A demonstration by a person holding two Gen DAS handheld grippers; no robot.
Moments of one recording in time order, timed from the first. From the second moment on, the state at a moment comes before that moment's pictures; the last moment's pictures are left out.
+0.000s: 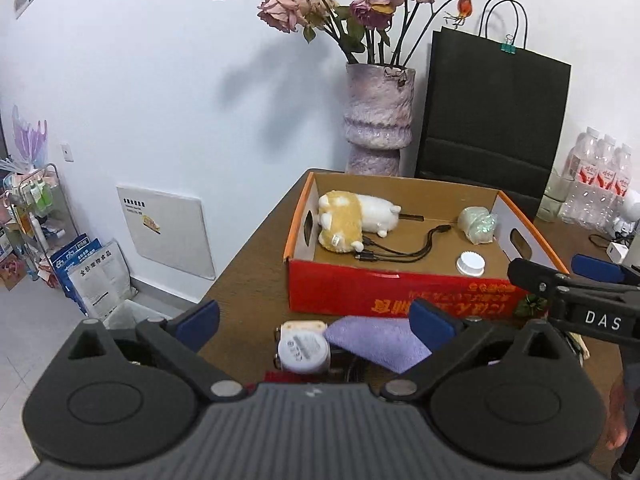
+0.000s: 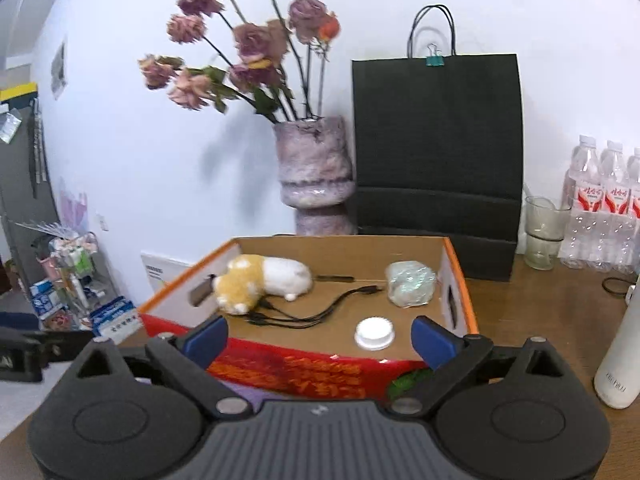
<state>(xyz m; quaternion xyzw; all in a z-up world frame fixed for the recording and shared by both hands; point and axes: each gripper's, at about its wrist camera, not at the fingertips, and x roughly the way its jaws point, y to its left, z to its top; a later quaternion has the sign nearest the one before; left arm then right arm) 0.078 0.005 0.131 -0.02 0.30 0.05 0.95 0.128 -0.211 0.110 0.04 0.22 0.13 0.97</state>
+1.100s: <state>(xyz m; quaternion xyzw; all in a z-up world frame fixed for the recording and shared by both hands) -0.014 0.002 0.097 0.02 0.26 -0.01 0.97 0.013 -0.193 0.074 0.03 0.23 0.13 0.97</state>
